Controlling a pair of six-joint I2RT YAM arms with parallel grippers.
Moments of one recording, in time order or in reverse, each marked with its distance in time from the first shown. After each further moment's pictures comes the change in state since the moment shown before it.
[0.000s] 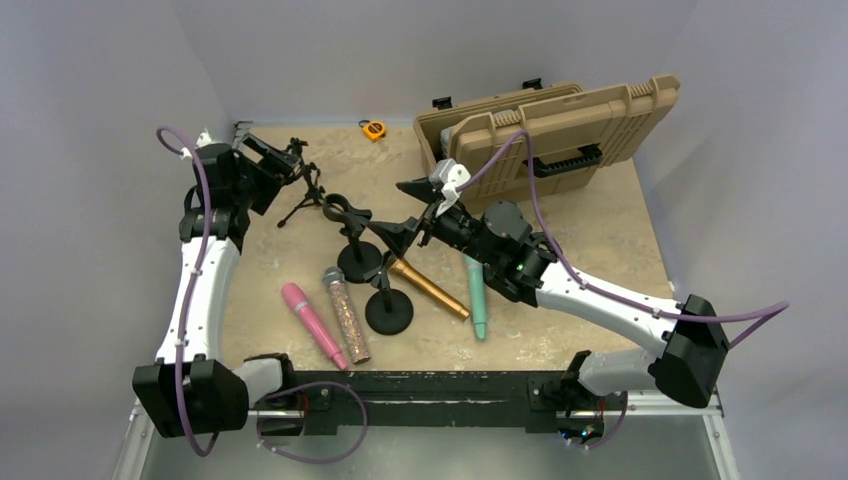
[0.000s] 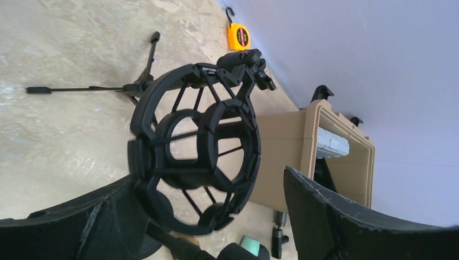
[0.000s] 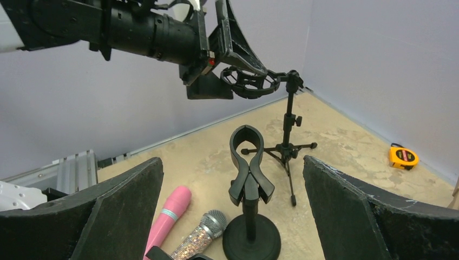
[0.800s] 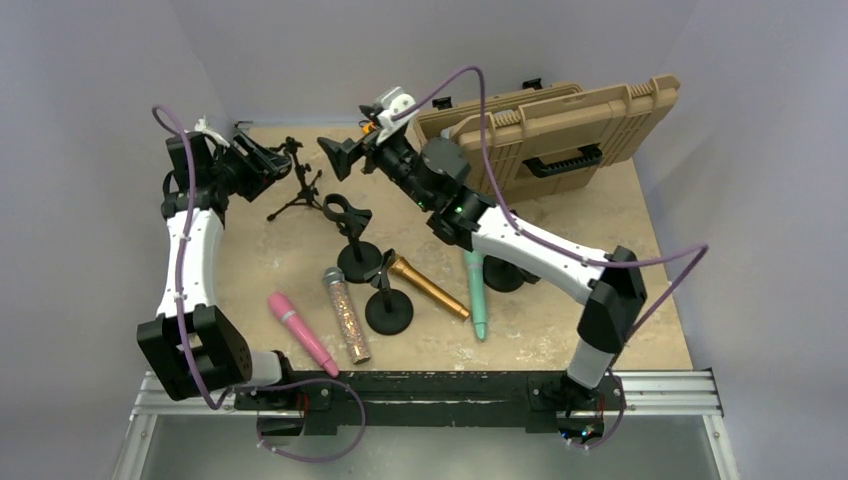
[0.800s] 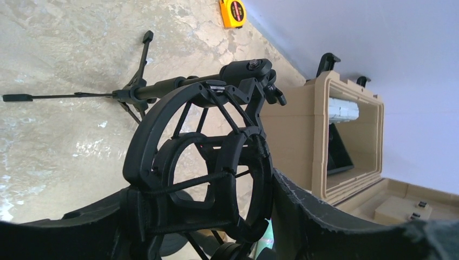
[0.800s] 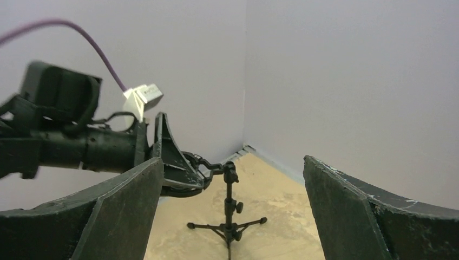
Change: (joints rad) left arm 0.171 0.188 0.086 0.021 0.350 0.187; right arm 0.001 0.393 0.579 -0.042 0.228 -0.090
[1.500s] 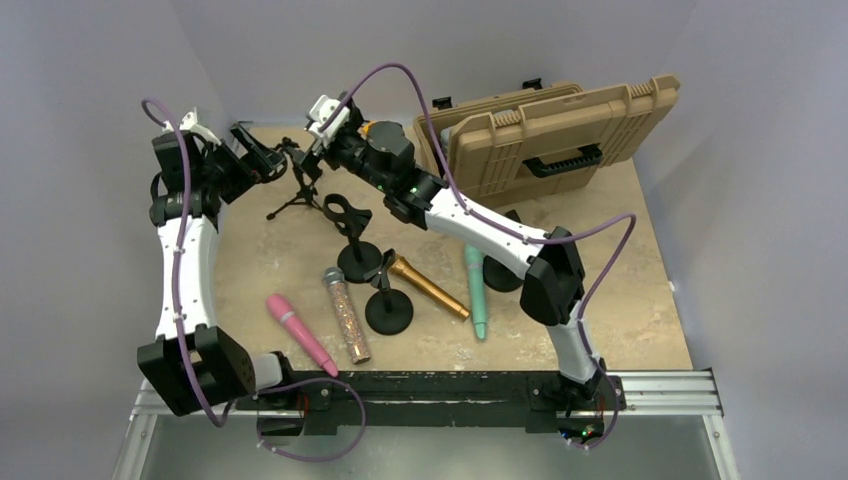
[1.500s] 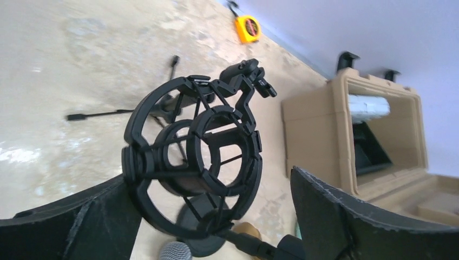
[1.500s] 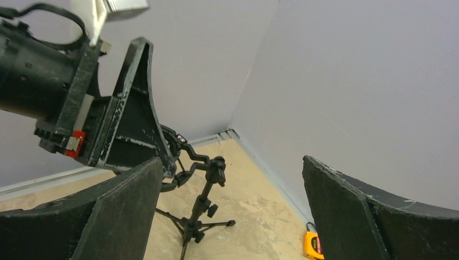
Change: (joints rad) left arm 0.040 -0.038 0.042 -0.052 0.018 0.181; right arm 0.000 0.405 0.459 -0.207 -0.149 -0.322
